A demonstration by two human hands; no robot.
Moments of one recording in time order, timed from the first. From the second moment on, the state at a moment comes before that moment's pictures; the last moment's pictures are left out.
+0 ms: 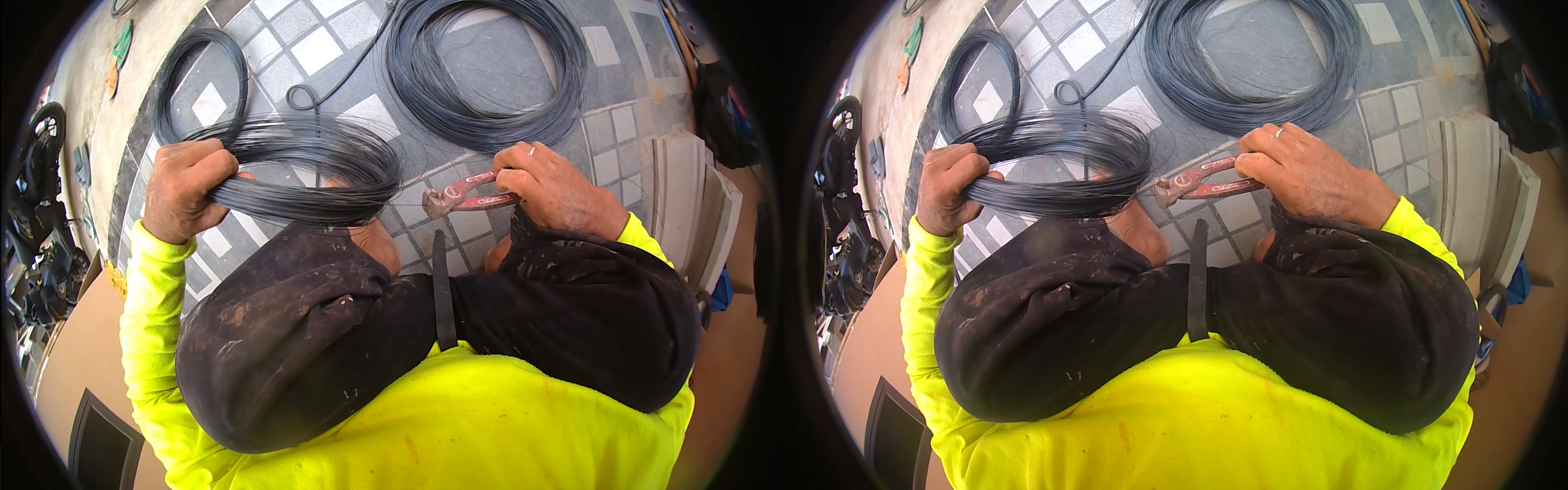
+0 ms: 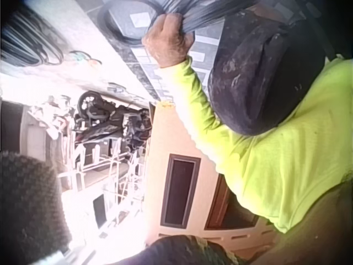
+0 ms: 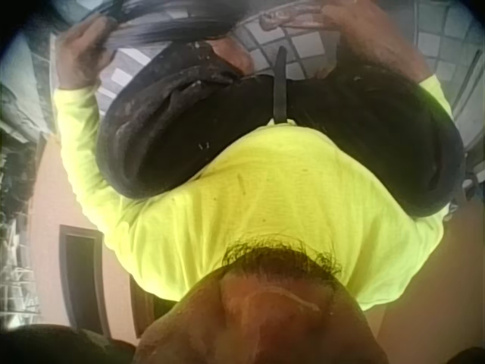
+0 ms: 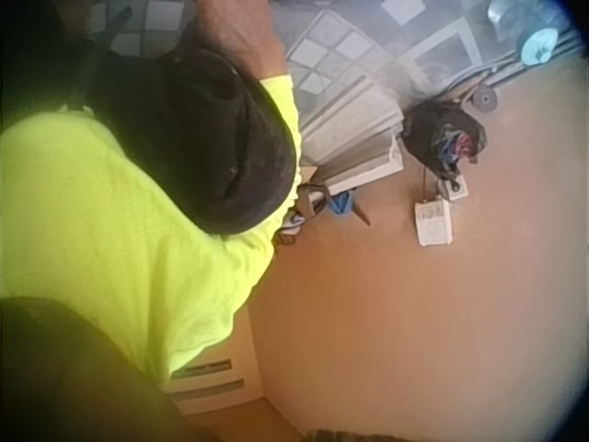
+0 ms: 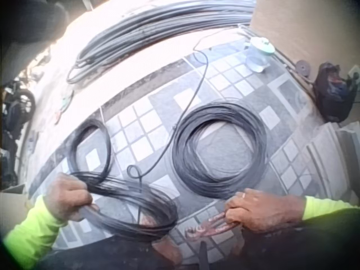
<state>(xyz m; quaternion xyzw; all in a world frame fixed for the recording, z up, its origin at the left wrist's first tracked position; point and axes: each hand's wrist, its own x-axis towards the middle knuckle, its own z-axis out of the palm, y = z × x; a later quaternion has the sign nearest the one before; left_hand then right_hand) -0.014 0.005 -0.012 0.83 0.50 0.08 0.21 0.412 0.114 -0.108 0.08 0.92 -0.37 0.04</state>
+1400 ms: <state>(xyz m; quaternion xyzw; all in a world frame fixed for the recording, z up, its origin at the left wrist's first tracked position) -0.012 0.001 -0.014 0.80 0.57 0.07 0.18 0.419 0.132 -0.097 0.24 0.79 -0.55 0.07</state>
